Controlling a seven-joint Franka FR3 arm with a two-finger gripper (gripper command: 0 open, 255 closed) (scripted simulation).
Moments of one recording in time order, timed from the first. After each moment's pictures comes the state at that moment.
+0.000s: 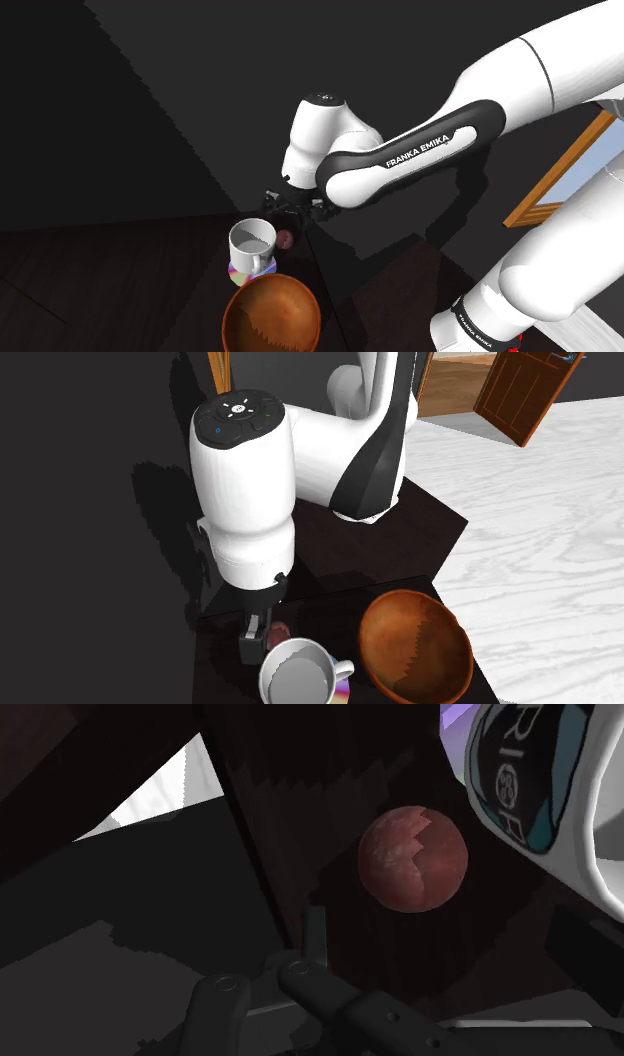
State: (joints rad) arm -0.05 -0.04 0.63 -2.38 -0.01 2.44 1.23
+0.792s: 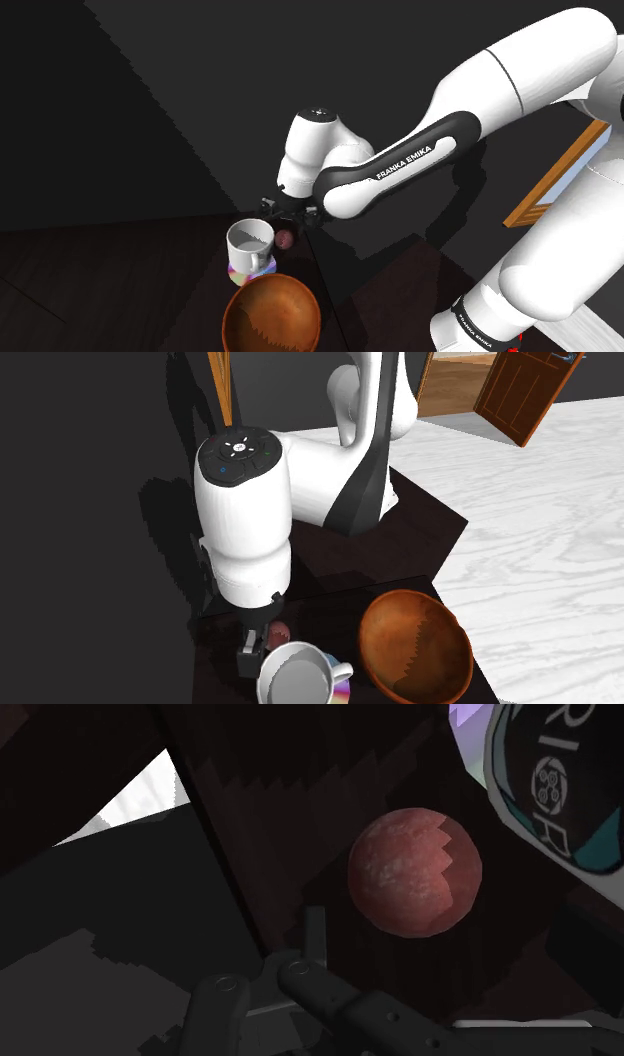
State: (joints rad) arm -0.05 0.06 0.63 -2.38 -0.11 2.53 1.31
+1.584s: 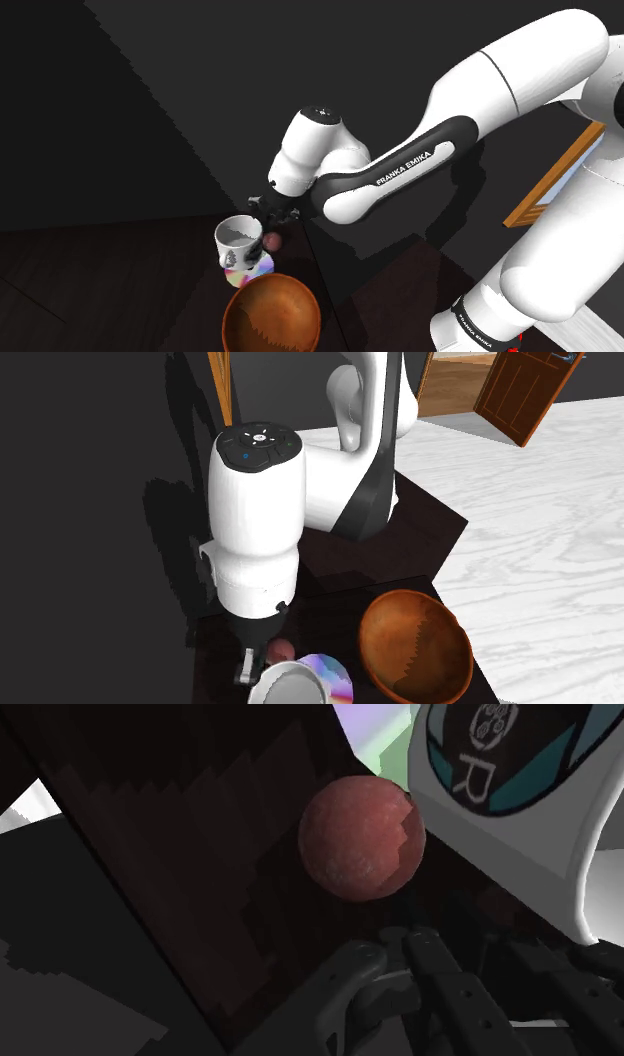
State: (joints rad) arm -0.03 0.08 0.63 -2.37 -0.17 2.68 1.39
